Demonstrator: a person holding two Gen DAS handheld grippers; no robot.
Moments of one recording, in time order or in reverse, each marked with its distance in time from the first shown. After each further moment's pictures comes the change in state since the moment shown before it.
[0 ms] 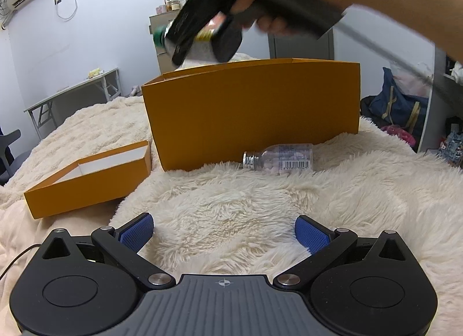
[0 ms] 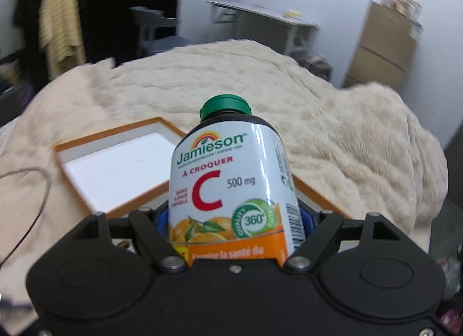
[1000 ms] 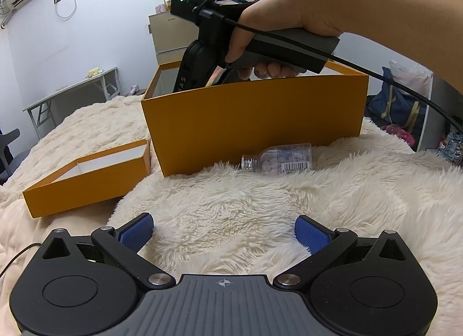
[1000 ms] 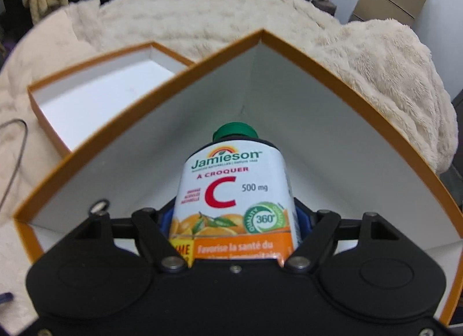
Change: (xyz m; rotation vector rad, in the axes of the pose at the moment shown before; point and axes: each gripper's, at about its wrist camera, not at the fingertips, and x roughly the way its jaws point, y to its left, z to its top) left arm 0.002 0.002 0.000 -0.006 0.002 -0.006; right arm 0.059 0.013 -0.016 0.013 0.274 -0.051
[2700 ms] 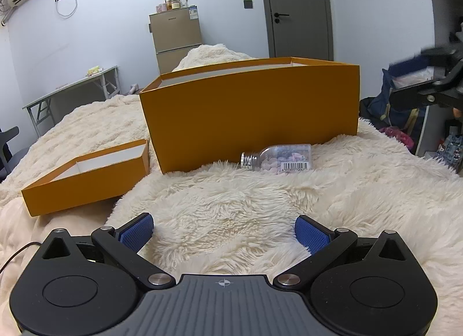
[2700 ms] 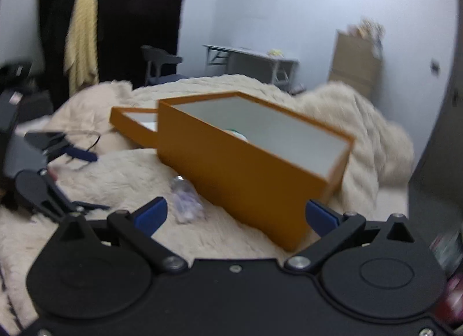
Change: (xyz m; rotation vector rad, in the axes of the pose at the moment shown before) left arm -0.003 0.000 -0.002 -0.015 -0.001 -0.007; right arm -0.164 -0.043 -0.258 0.122 -0.540 0.068
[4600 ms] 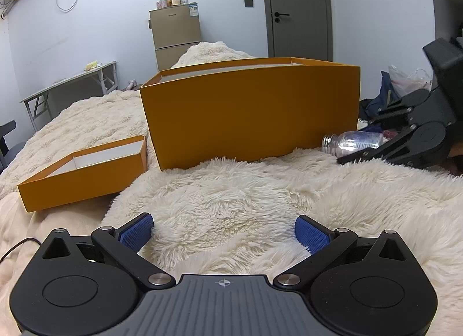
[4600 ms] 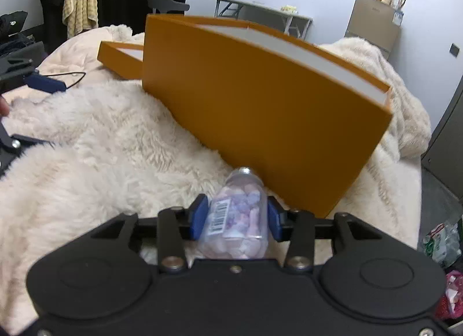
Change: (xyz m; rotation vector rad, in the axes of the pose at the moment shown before) left arm 0.005 0.003 0.000 -0.018 0.011 -0.017; right arm 0.084 0.018 -0.045 -0.139 0.212 -0.006
